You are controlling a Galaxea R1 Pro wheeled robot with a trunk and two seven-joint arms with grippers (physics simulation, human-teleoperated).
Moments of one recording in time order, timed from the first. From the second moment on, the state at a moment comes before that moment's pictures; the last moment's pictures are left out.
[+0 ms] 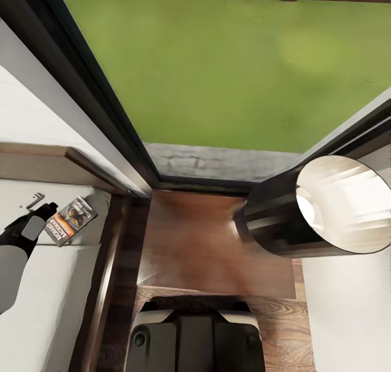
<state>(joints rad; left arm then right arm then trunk) -1.12 0.39 0.47 -0.33 0.30 0.09 0.16 -0.45 -0.23 -0.10 0.05 -0.23 -0.02 0.33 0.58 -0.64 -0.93</state>
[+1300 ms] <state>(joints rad) -1.10 0.41 0.47 -0.21 0.30 0.20 -0.11 -0.45 -0.23 -0.10 0.05 -0.23 -0.02 0.33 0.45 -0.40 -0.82</state>
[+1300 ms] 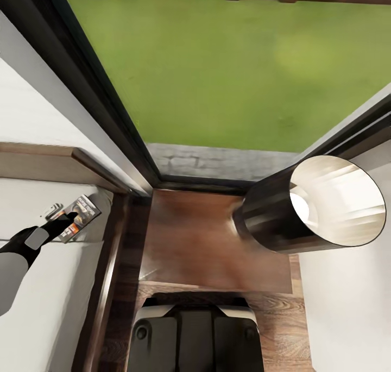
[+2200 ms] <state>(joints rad) -1.10 0.41 0.47 -0.21 0.30 0.28 -0.21 -0.45 -0.23 -0.10 0.05 -0.23 -0.02 0.33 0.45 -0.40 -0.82</state>
